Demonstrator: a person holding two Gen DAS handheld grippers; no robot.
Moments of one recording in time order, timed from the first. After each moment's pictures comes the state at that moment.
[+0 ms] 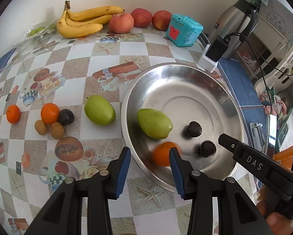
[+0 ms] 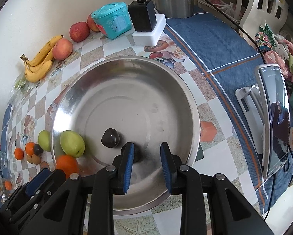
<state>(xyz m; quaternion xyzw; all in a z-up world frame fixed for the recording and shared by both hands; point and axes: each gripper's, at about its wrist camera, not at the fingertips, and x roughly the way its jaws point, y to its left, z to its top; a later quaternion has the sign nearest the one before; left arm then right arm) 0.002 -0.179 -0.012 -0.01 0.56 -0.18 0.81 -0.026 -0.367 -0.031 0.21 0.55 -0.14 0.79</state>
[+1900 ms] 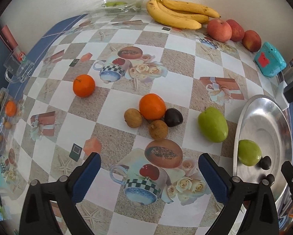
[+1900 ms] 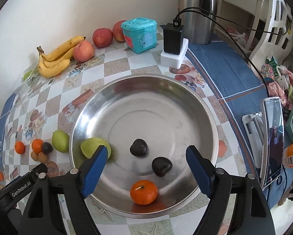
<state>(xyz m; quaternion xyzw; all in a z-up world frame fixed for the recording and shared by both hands) 0.037 -0.072 -0.027 -0.04 0.59 0.05 0.81 -0.015 -0.324 -0.007 0.14 0.51 -0.13 0.84</state>
